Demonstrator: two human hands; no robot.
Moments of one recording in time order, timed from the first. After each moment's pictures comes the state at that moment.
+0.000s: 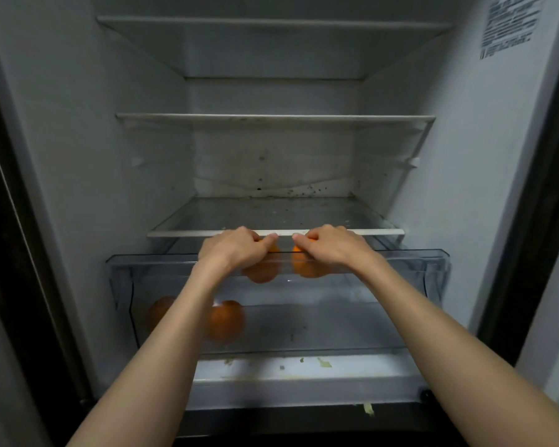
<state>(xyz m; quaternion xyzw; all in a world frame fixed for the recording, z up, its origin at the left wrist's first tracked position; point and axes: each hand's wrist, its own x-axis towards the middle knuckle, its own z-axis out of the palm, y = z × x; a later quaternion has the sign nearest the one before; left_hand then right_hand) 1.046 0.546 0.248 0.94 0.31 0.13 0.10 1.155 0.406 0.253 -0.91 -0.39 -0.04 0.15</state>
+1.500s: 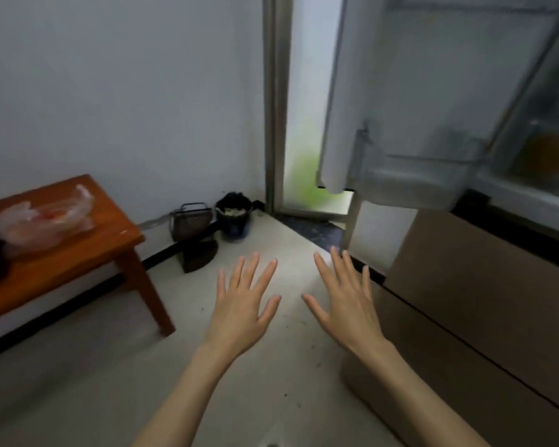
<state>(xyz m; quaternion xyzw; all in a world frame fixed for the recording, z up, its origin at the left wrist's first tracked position) 0.406 0.395 -0.029 0.80 0.57 0.17 0.06 0.603 0.377 -0.016 -0.64 -0.74 0.00 0.20</state>
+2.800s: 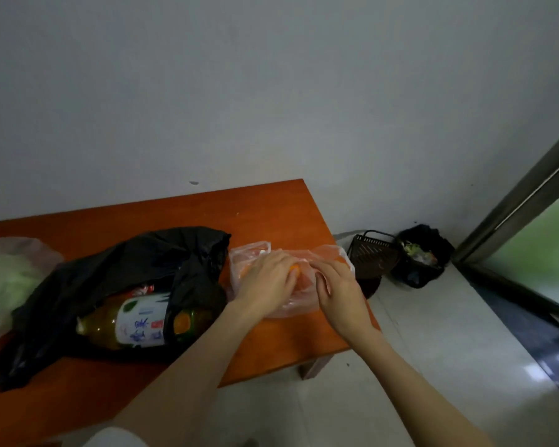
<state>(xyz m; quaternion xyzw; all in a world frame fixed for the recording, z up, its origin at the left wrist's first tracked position) -0.194 0.755 -0.052 0.66 0.72 0.19 0.11 -0.045 0.802 -0.069 -0.39 -0.86 0.19 0.28</state>
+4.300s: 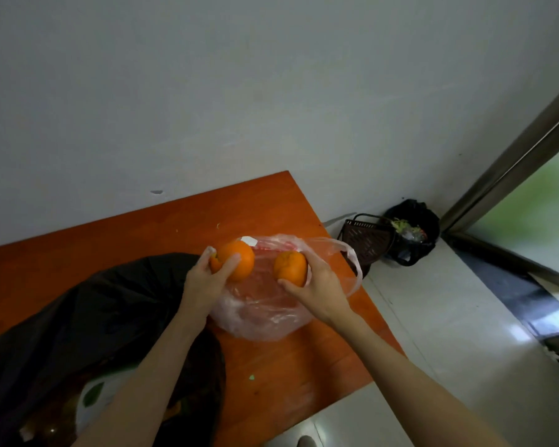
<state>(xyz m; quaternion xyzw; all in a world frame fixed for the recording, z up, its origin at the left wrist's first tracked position) -0.327 0.825 -0.099 0.28 0.75 0.45 0.39 -0.140 0.899 -0.123 -0.49 -0.77 0.34 0.22</state>
